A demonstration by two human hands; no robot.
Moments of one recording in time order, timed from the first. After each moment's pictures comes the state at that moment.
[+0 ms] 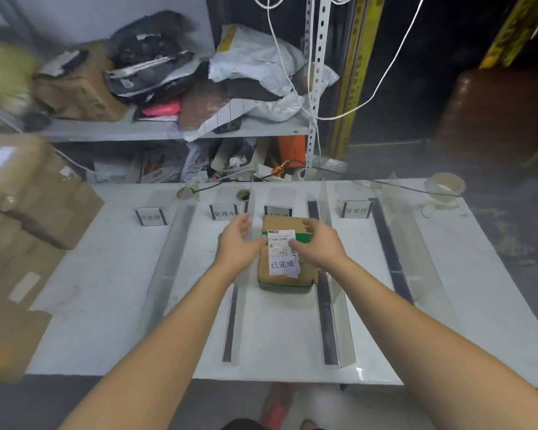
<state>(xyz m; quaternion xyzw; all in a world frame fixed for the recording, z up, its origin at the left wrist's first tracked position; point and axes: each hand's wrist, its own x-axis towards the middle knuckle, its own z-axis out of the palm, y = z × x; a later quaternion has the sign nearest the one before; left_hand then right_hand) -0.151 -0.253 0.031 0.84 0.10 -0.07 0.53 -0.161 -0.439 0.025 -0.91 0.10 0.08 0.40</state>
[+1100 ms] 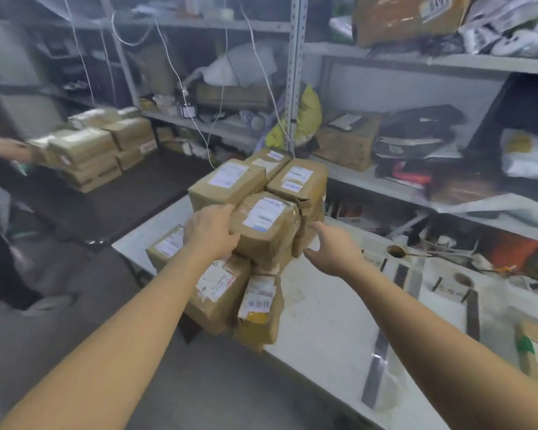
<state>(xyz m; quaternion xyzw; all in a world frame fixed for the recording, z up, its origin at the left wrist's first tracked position) -0.284 0.358 0.172 0.97 0.18 0.11 0.07 -0.186 0.127 0.141 -0.95 -0.26 0.03 0.18</state>
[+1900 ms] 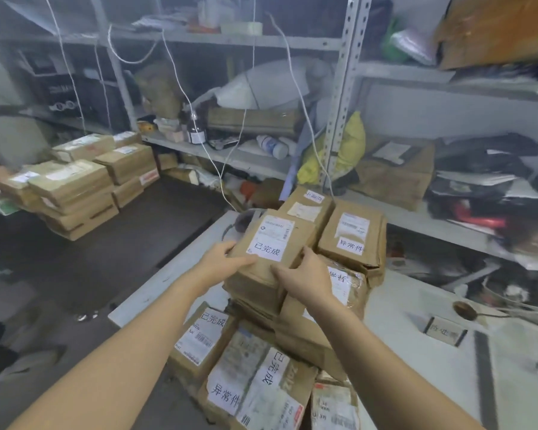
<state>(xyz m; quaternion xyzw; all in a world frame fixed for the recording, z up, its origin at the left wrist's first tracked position) -0.126 0.575 0.117 0.83 0.20 -0.02 0.52 -0.087 0.382 0.116 -0.88 -0.06 0.07 0.47</state>
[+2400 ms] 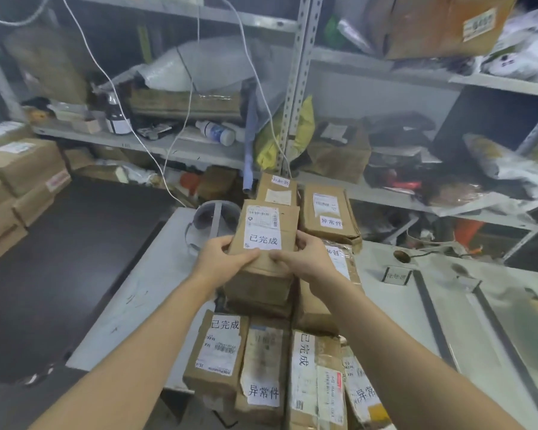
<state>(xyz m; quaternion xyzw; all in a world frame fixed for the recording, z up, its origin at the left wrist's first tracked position) -0.112 0.616 0.095 0.79 0.09 -0.01 0.61 -0.116 0.427 0.137 -0.80 0.06 0.06 0.59</state>
